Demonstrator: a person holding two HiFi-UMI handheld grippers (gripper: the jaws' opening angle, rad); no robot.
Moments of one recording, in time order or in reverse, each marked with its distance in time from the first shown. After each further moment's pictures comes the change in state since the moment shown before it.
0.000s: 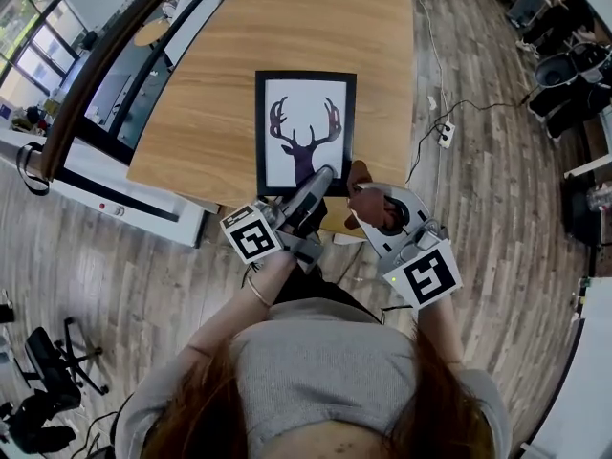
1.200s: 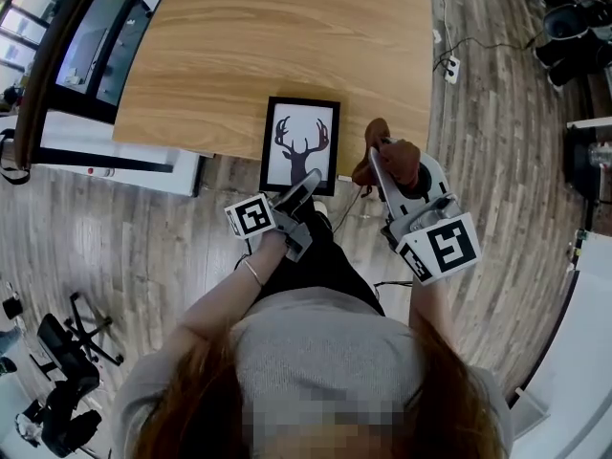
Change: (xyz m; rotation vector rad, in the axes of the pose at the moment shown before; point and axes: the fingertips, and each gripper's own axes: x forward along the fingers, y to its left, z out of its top) left arm -0.145 0.124 -0.098 -0.452 0.161 0.345; right arm 0.031 0.013 -0.033 0.504 -0.019 -0.242
